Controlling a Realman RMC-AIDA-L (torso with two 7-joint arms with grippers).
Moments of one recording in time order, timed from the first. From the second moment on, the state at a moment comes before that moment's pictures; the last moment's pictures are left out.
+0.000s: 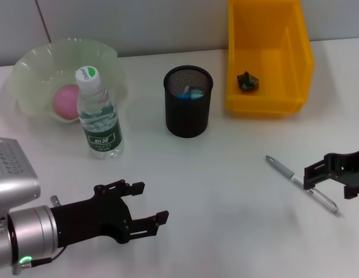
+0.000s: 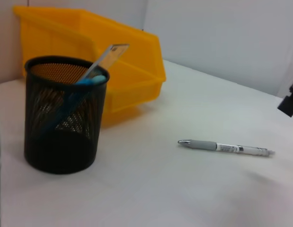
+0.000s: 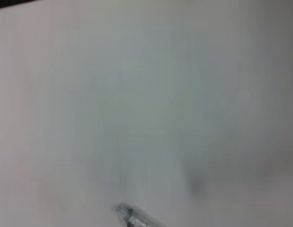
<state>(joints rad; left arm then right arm) -0.10 -2.07 1.62 1.06 1.56 1.07 -1.54 0.30 2.08 -1.42 -1.91 -2.68 -1.86 0.46</state>
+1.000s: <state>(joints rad) -0.11 -2.07 1.62 0.98 1.40 1.06 -1.47 0.39 2.08 -1.22 -1.67 -2.71 -1.84 -0.01</state>
